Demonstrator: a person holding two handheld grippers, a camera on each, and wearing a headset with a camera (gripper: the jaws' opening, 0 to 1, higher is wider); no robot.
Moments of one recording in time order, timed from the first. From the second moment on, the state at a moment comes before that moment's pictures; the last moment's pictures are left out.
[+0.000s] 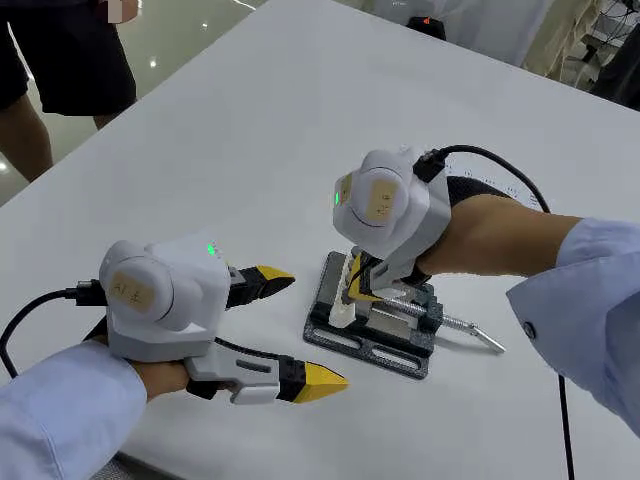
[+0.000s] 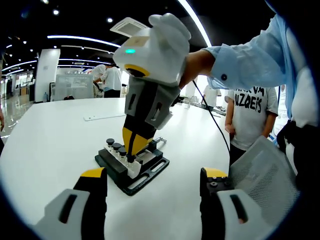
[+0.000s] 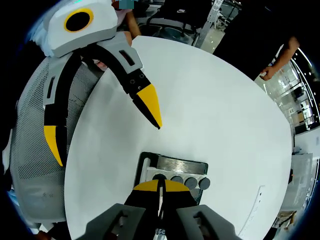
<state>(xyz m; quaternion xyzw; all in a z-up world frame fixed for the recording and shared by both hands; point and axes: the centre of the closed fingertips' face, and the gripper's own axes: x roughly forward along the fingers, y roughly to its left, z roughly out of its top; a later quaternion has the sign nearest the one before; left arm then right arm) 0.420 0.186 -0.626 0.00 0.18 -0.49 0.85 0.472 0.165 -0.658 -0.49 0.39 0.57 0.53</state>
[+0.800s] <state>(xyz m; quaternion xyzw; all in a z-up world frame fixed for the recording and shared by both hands) 0.420 0.186 -0.626 0.00 0.18 -0.49 0.85 0.473 0.166 -0.660 -0.49 0.40 0.56 0.54</state>
